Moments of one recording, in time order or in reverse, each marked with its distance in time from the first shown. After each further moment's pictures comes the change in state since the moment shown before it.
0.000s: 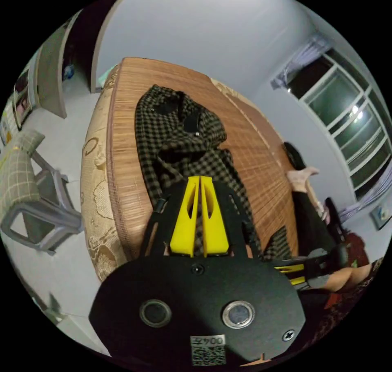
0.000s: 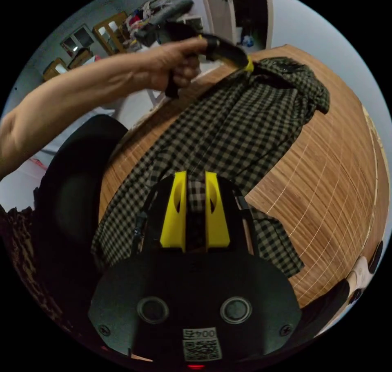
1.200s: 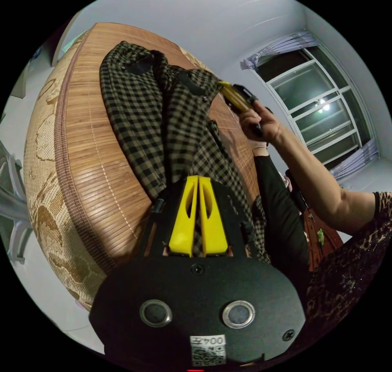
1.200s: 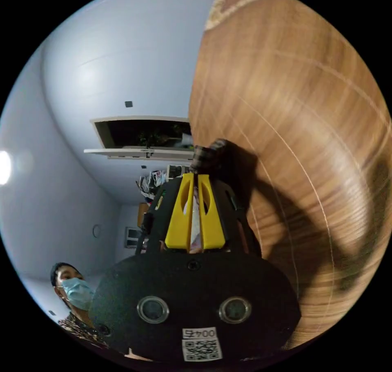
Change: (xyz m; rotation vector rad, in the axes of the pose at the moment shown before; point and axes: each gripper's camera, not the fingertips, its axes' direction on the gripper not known) left arm -0.077 0.108 0.032 -0.152 0.380 0.029; right arm 0.476 -0.056 -0.045 0.755 -0.792 1.013
